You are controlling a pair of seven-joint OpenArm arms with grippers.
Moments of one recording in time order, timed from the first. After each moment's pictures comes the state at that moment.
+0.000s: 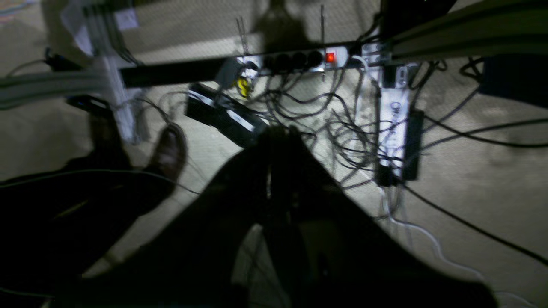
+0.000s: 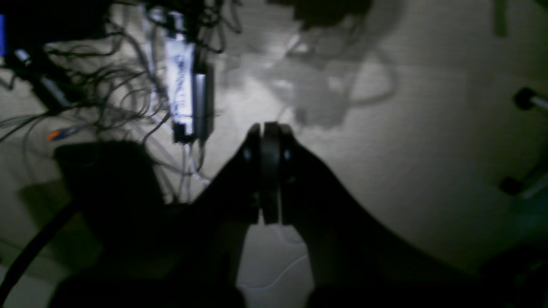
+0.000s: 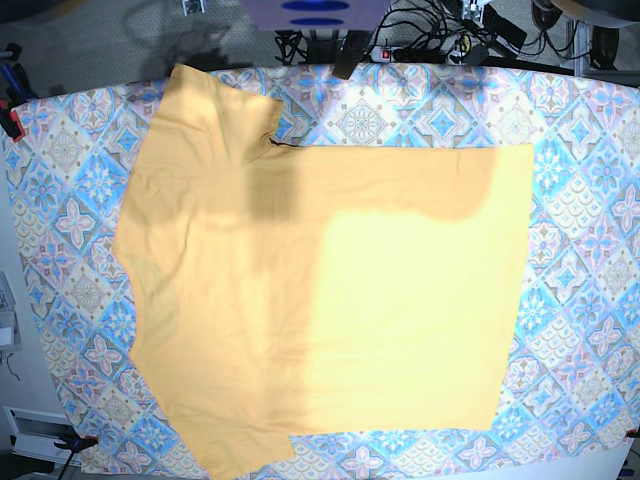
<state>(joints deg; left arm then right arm) 37.7 -10.6 -1.1 43.6 0.3 0.6 -15.5 -37.9 7.5 -1.7 45.5 -0.8 1.0 7.0</state>
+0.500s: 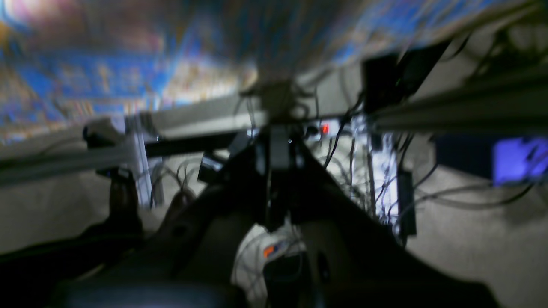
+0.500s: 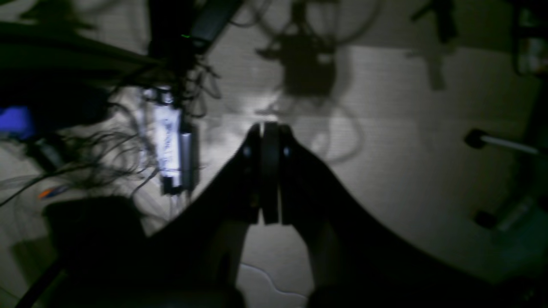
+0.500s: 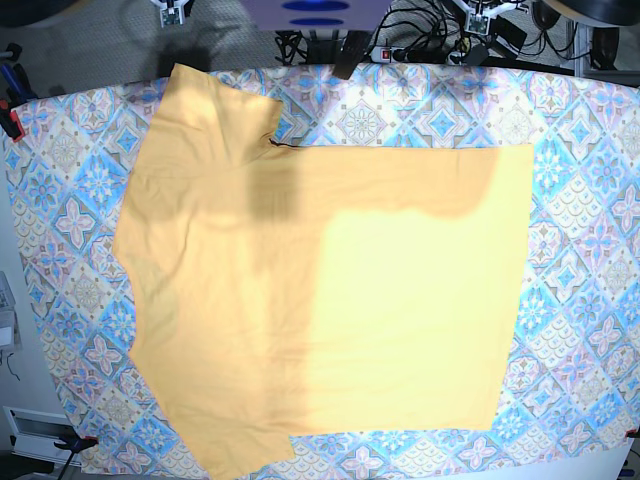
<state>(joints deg) 47.0 -11.6 -1.3 66.8 0.3 0.6 -15.6 -47.0 8.0 3.9 65.5 -0.8 1.6 6.6</state>
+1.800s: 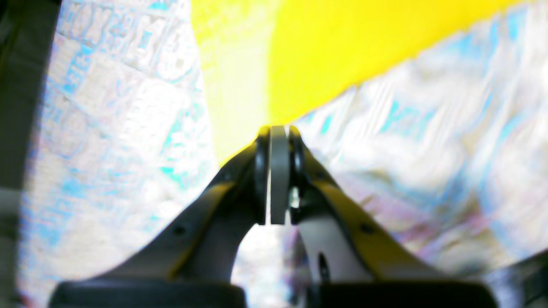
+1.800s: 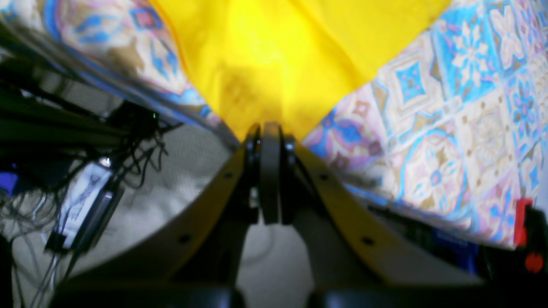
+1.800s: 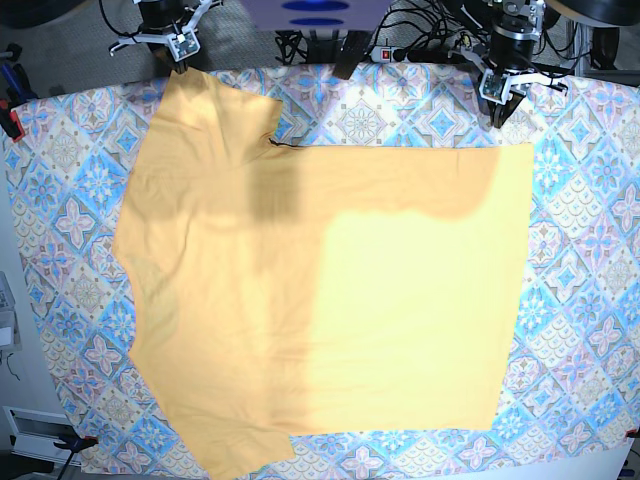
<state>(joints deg) 46.7 -11.9 -8.9 95.6 12.4 0.1 -8.3 -53.1 8.0 4.8 94.0 -24.1 1.5 1.9</state>
